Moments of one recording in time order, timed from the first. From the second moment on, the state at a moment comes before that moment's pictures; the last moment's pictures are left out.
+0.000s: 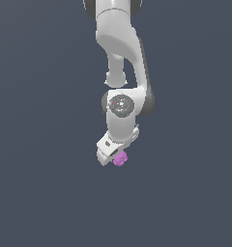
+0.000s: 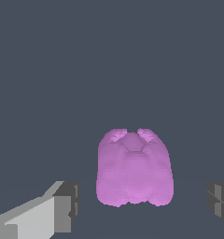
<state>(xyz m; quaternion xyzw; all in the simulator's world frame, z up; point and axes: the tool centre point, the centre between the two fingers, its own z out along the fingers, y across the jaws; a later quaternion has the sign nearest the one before) 0.055 0.015 0.091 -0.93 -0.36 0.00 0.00</state>
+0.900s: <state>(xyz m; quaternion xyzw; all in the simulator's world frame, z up) 0.054 0.015 0.040 -0.93 -0.37 0.00 0.00</state>
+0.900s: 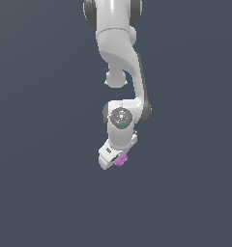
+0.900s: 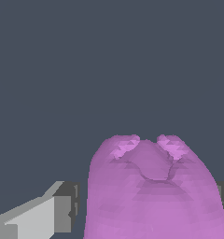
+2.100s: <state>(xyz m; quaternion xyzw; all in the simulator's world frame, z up) 0.053 0.007 0.081 -0.93 -0.37 0.00 0.00</state>
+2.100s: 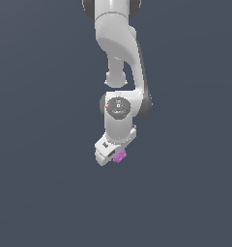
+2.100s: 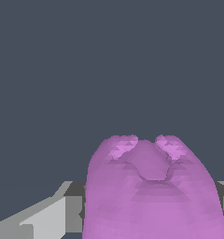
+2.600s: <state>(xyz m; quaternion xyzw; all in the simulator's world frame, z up) 0.049 -0.014 0.182 -0.93 -0.37 0.00 0.00</state>
